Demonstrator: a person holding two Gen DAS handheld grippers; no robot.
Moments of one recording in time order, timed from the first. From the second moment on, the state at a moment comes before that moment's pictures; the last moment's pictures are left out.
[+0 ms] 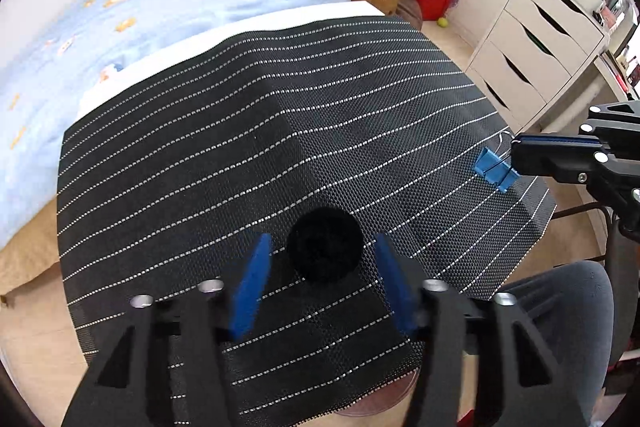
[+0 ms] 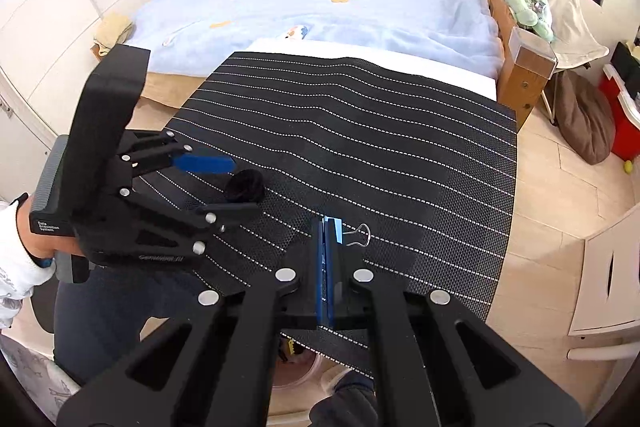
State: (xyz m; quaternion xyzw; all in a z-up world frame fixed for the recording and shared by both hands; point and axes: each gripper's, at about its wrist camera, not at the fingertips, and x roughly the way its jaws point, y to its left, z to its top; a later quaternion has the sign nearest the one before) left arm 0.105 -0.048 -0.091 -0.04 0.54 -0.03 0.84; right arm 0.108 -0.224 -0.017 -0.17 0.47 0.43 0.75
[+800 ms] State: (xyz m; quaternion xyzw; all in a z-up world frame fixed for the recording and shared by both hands) left arm 0.040 -0.057 -0.018 -0.01 0.45 -0.03 0.89; right arm 0.061 -0.240 0.021 -0.16 0.42 0.45 0.78
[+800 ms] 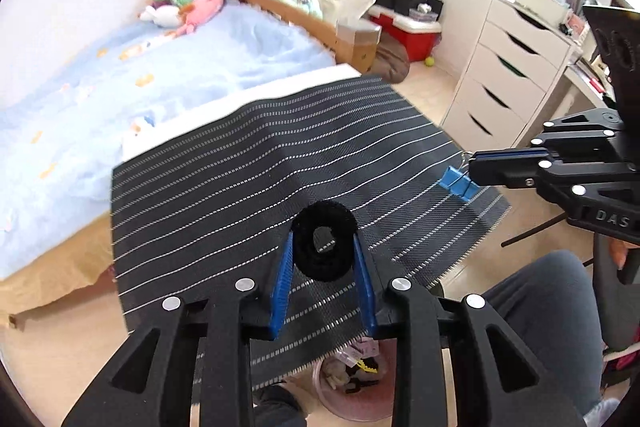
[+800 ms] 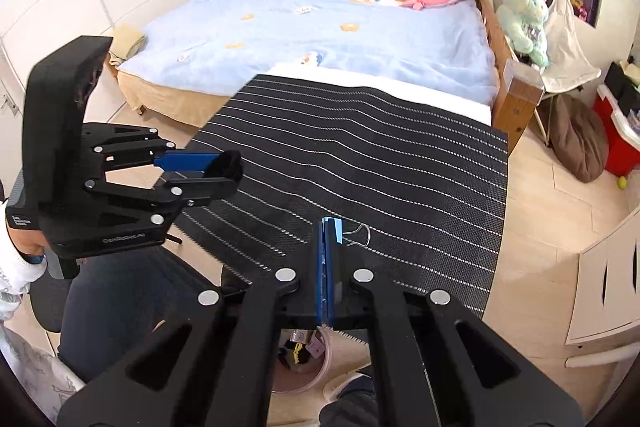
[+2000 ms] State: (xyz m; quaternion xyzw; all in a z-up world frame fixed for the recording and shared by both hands) left arm -0.092 -0.081 -0.002 -0.04 0.40 -0.04 0.91; right arm -0.068 -0.275 0.010 -0.13 0.42 0.50 0.74
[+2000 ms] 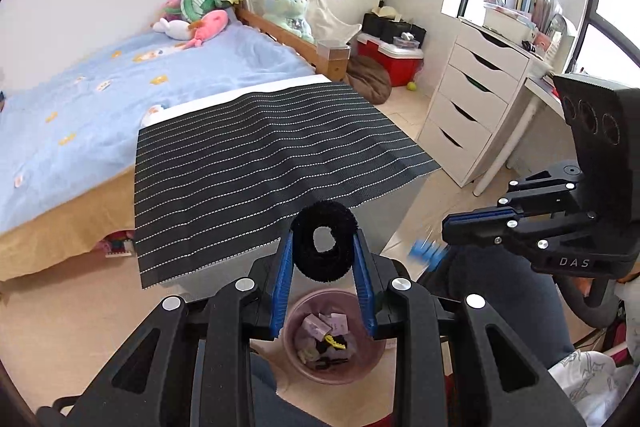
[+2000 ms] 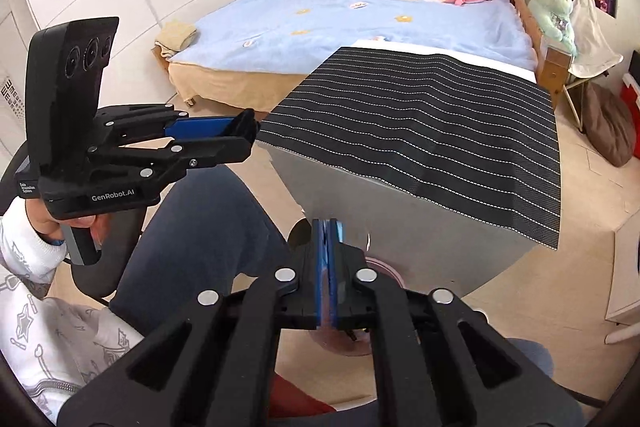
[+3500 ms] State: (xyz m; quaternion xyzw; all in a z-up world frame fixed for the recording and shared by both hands) left arm -0.089 -0.104 -0.009 -0.04 0.41 -0.08 0.91; right arm -0.038 -0.311 0.023 -0.08 0.42 0.41 0.81
